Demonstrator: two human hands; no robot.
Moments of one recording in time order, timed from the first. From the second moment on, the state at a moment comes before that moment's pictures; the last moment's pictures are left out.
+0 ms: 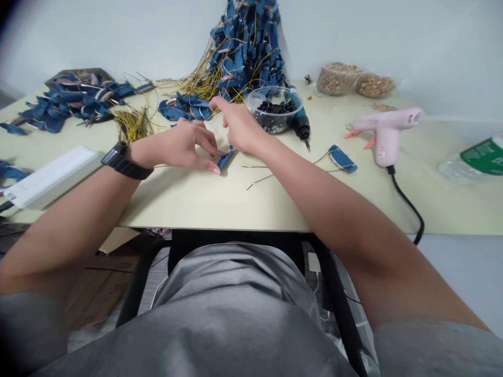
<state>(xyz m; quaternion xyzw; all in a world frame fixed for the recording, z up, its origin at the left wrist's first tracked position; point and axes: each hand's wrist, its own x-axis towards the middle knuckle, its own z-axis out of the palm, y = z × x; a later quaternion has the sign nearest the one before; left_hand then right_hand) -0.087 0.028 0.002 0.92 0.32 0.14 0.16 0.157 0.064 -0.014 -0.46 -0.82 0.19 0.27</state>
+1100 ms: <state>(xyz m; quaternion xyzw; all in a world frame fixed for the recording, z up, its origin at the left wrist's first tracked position) -0.088 0.028 0.001 0.92 0.33 0.13 0.15 0.168 0.095 -0.028 -0.41 -0.84 0.20 0.30</state>
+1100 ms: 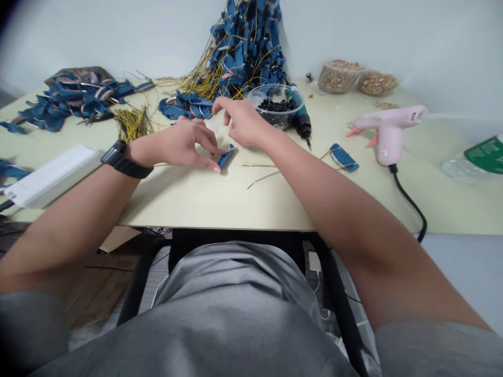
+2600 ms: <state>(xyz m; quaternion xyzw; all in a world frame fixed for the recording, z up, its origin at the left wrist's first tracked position) -0.085 0.025 0.002 0.92 0.34 0.13 0.15 0.161 0.085 -0.021 -0.41 -0.83 0.23 0.31</state>
